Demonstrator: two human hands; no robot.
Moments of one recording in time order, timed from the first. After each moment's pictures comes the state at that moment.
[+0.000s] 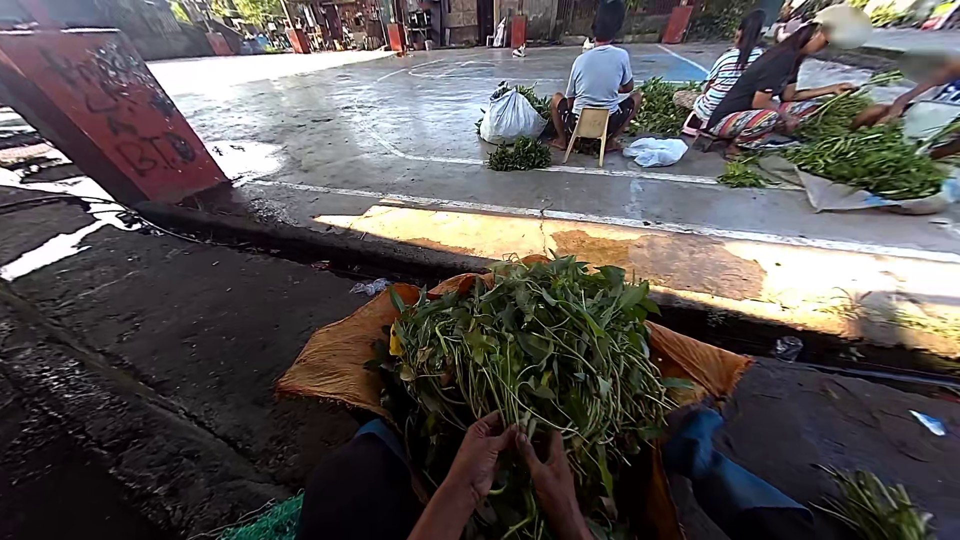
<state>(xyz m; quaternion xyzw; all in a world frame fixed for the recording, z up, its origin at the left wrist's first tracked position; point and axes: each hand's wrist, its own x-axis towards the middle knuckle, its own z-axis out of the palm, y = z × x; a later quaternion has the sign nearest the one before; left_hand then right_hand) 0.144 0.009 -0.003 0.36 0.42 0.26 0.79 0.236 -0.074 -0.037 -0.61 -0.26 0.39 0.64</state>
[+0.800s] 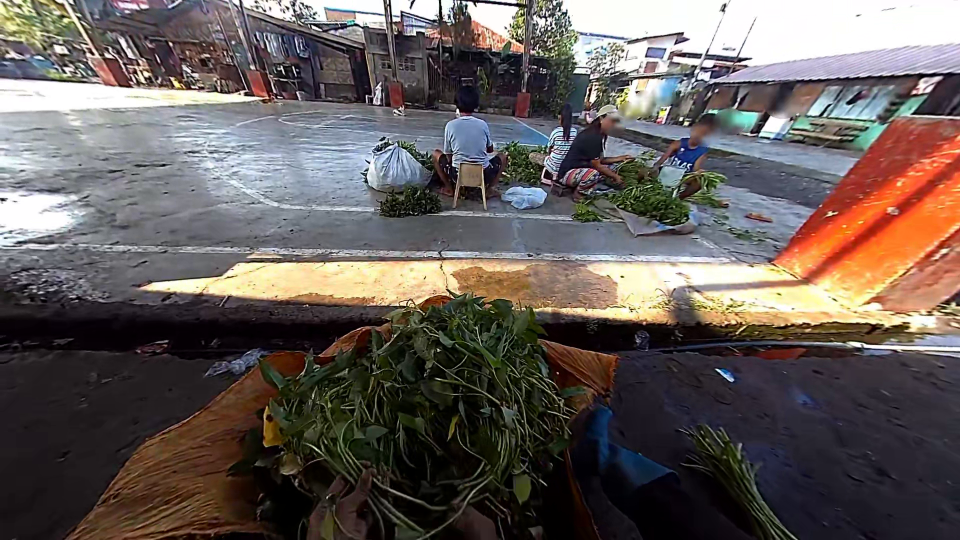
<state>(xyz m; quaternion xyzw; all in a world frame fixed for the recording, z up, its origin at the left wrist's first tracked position) 0.117 0.049 -0.015 0.35 0.48 0.42 0.69 0.237 -0.098 -0.057 -0.67 -0.50 0.21 0.50</state>
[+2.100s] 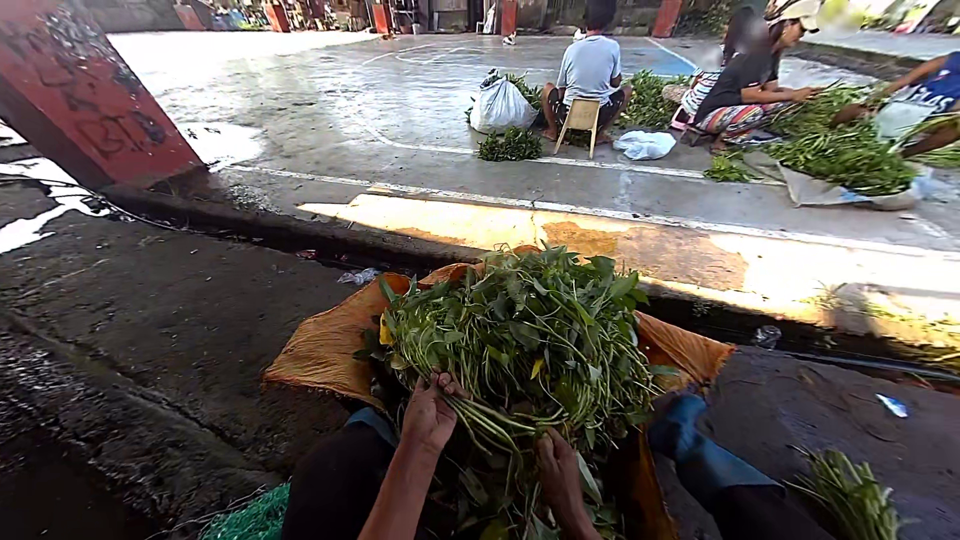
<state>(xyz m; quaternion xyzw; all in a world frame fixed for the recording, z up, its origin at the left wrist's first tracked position) 0.128 0.049 0.021 0.13 0.36 0.52 0.76 0.263 -0.098 -0.057 -0.73 -0.32 0.31 0.52</state>
